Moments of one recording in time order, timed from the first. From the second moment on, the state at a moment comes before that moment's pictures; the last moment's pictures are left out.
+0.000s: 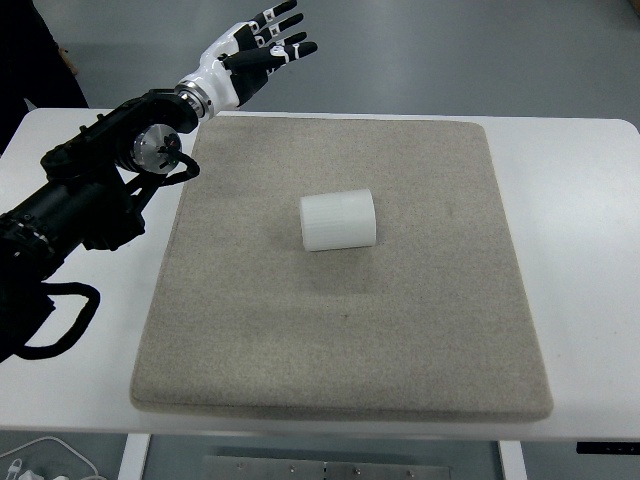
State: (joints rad) left arm -1.11 0.09 -0.68 -0.46 0.30 -0.32 -0.15; right arm 0.02 0.00 0.01 0.10 0.02 0.03 -0.23
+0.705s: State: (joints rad) left arm -1.15 0.45 -0.39 -1.10 0.78 -0.27 -0.01; right arm 0.02 0.00 0.01 0.10 0.02 0.03 -0.23
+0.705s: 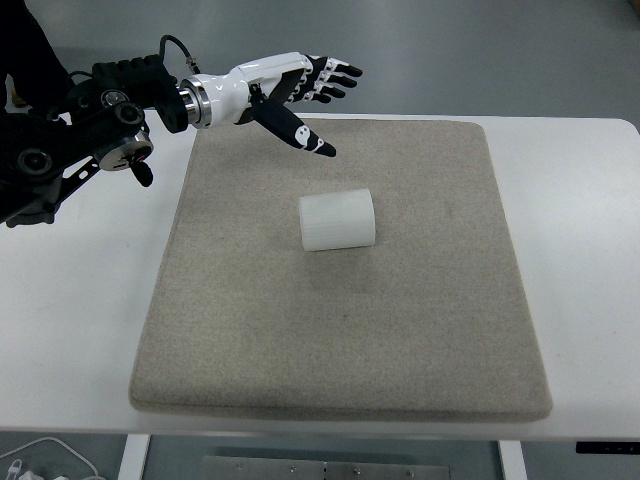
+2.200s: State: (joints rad) left arm -1.09 0.31 -0.30 -1.25 1.17 -0.15 0.36; right arm 0.02 0.00 0.01 0.10 0.02 0.03 -0.23
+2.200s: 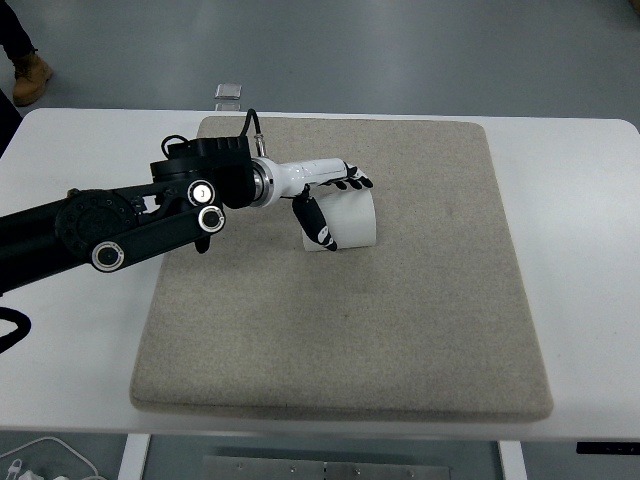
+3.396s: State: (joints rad) left arm -1.08 0.26 -0.48 -1.07 1.02 -0.15 0.19; right arm 0.02 0.00 0.01 0.10 0.02 0.03 -0.23
